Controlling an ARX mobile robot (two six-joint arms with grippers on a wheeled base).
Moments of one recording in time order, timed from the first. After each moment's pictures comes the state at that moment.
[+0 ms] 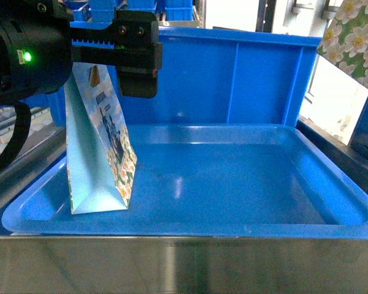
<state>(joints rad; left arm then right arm) -0.43 1.50 0.69 0.67 -0.31 0.02 0.36 1.00 0.54 0.52 0.21 -0.13</state>
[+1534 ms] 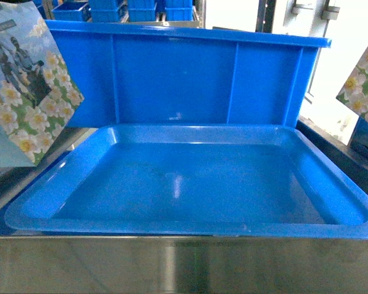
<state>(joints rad) -0.41 1.15 0.45 0.87 -0.47 0.22 0.35 0.83 0.42 0.39 0.20 -0.12</state>
